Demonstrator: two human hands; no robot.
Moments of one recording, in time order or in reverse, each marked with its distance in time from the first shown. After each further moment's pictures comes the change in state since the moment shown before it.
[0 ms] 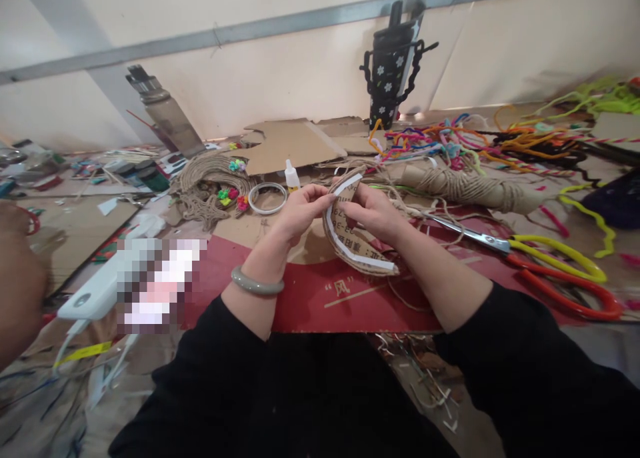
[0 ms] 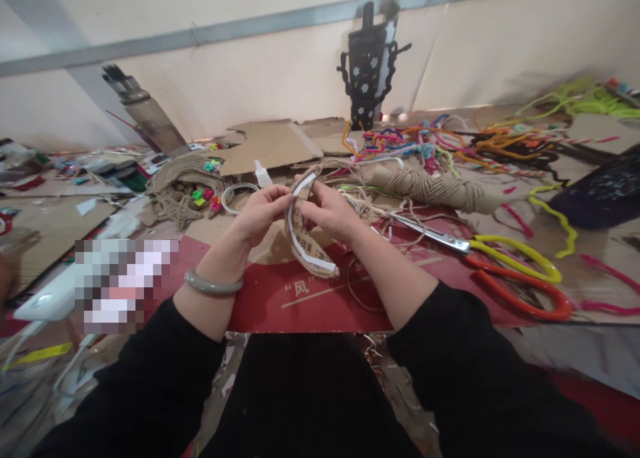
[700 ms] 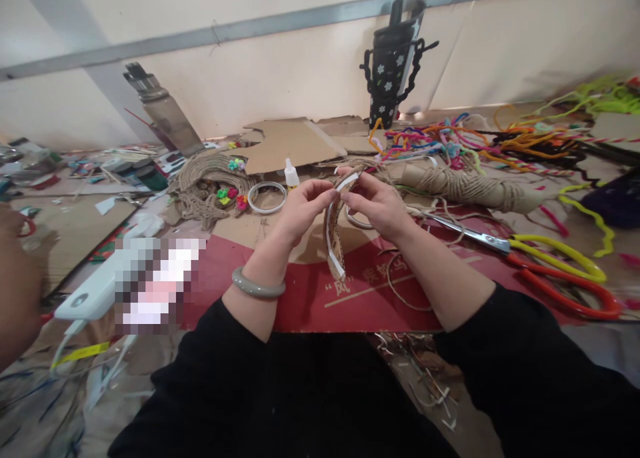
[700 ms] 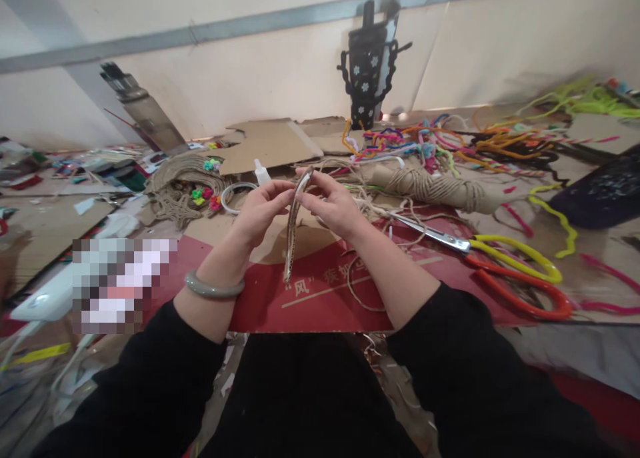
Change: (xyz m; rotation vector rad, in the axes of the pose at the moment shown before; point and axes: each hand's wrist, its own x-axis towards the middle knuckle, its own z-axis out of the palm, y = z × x) left_hand -0.002 0.001 0.002 0.116 0.071 0.101; right_hand 0.005 0.008 -0.006 0.119 0.098 -0.116
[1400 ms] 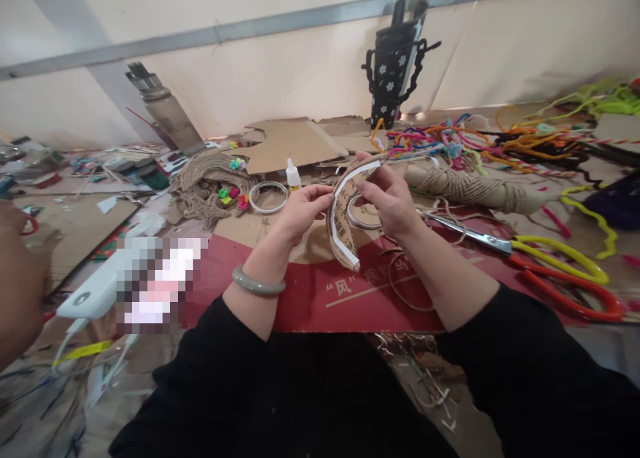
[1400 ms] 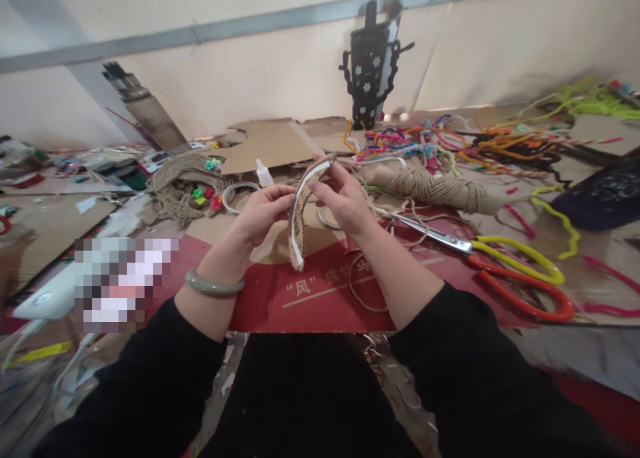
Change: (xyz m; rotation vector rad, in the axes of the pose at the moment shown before) left_hand 0.001 -0.001 -0.001 -0.091 -0.021 -0.148; right_hand 0.000 -0.002 -0.004 0.020 0.145 -0.002
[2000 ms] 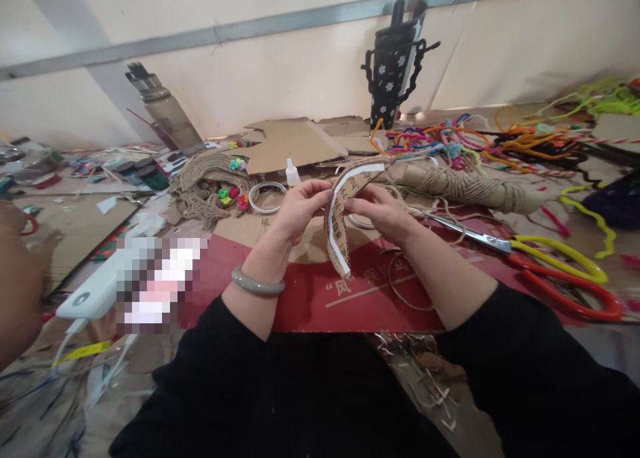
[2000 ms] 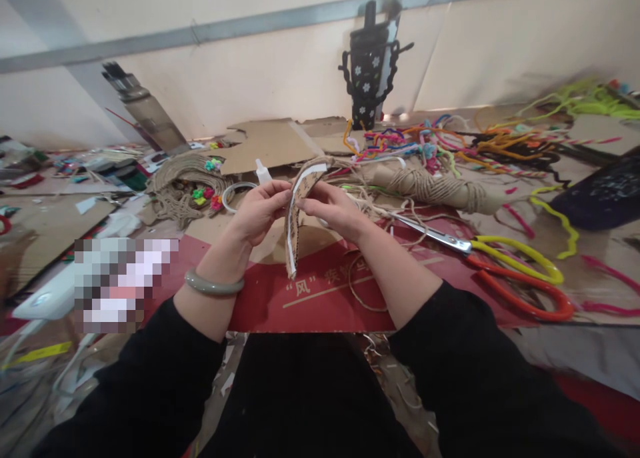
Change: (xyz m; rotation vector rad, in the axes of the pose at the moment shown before) left_hand -0.001 0.003 0.000 -0.145 -0.027 0.032; right_hand -0.003 -0.003 0.002 0.030 -0.303 0.112
